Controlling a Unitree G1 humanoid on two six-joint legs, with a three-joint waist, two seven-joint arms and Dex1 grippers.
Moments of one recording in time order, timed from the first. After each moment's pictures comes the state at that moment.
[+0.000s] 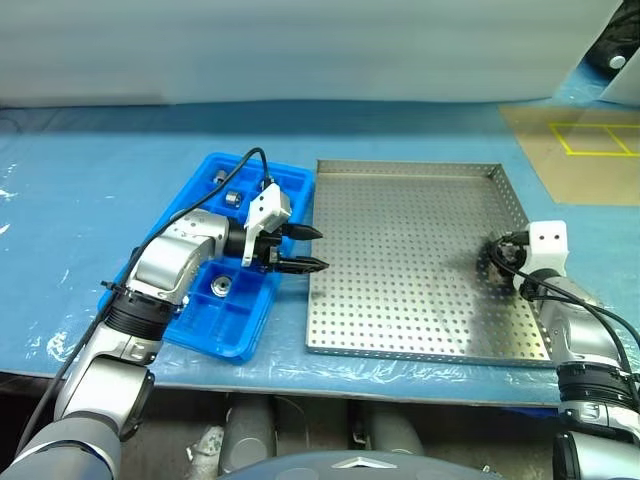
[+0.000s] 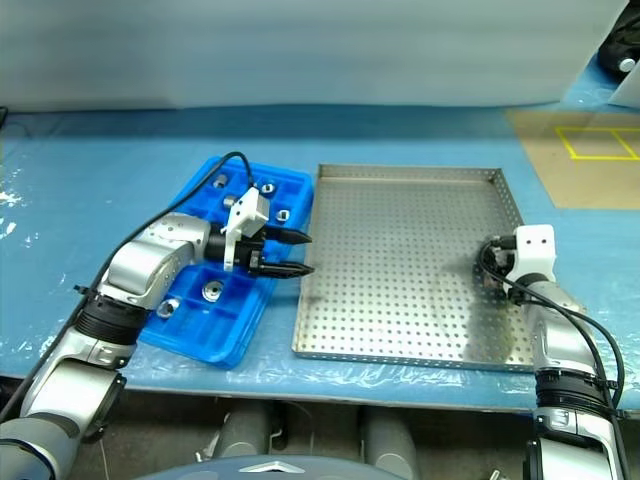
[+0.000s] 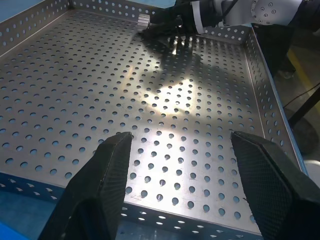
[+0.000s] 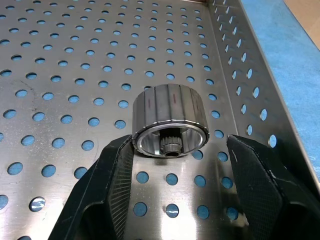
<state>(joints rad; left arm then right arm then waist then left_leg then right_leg) -0.63 0.50 -0.23 0.06 -0.37 0.49 -1.21 -0.25 -0.56 -0.30 0.32 0.18 0.33 0.30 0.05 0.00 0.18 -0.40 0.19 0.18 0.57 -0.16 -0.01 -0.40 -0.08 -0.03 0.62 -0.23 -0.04</state>
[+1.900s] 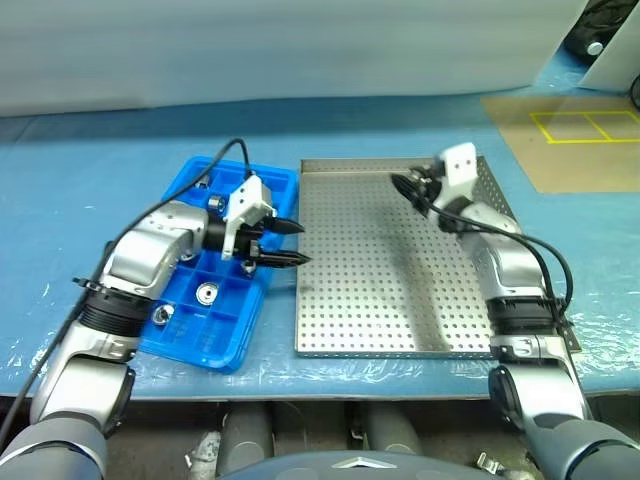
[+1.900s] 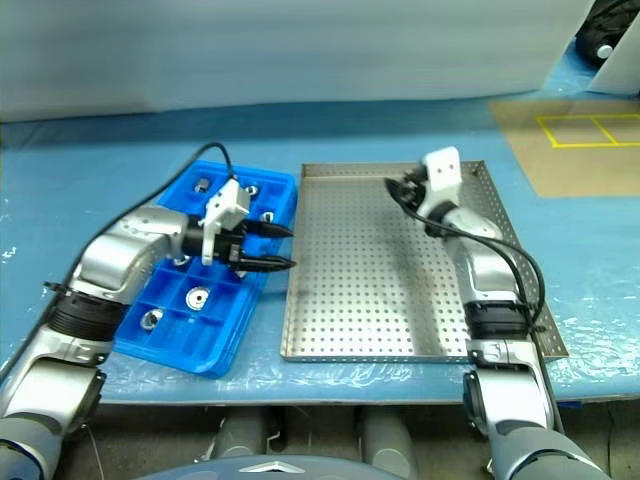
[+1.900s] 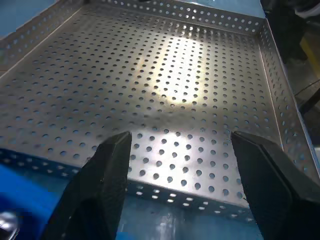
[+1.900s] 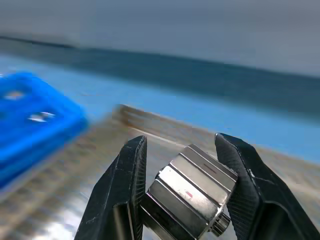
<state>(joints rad) -0.63 0.65 -0.14 0.02 -0.41 0.53 -1.24 -0.67 -0.35 -0.05 0.14 0.28 0.46 0.57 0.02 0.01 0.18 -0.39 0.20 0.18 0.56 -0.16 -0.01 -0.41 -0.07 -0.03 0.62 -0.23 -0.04</state>
